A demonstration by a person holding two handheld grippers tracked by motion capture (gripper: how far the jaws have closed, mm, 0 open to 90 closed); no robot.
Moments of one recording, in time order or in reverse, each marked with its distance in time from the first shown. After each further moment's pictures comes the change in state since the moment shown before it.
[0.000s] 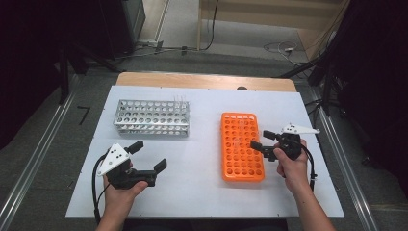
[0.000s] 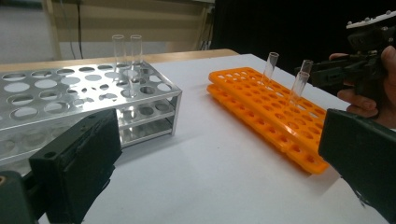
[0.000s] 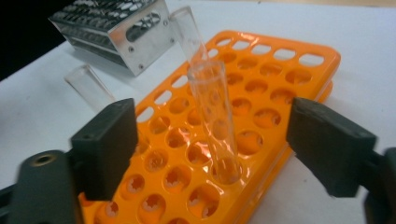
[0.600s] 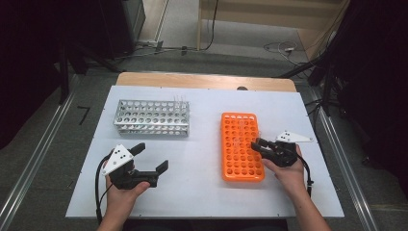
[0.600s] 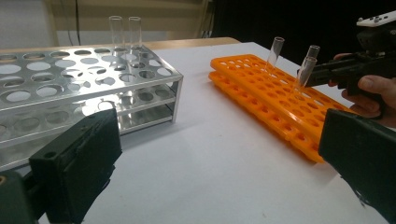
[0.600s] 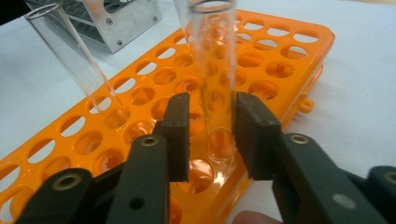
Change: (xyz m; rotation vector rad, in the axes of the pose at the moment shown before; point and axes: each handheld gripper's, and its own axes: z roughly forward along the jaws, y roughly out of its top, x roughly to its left) left arm 0.000 -0.007 0.007 0.039 -0.003 -0.001; right arm 0.010 -0.019 0.008 0.005 -0.098 -0.082
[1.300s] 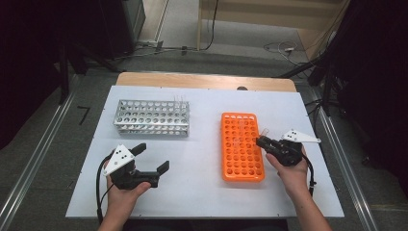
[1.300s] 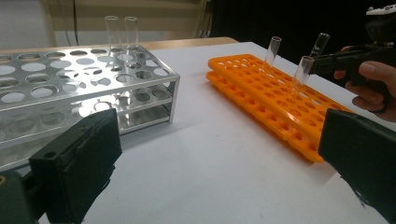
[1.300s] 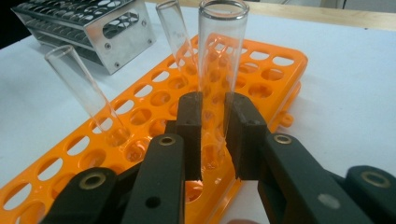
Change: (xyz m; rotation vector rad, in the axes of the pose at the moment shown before) left arm -0.002 0.001 0.001 -0.002 -0.006 0.002; right arm -0.001 0.008 -0.016 -0.062 -0.028 0.025
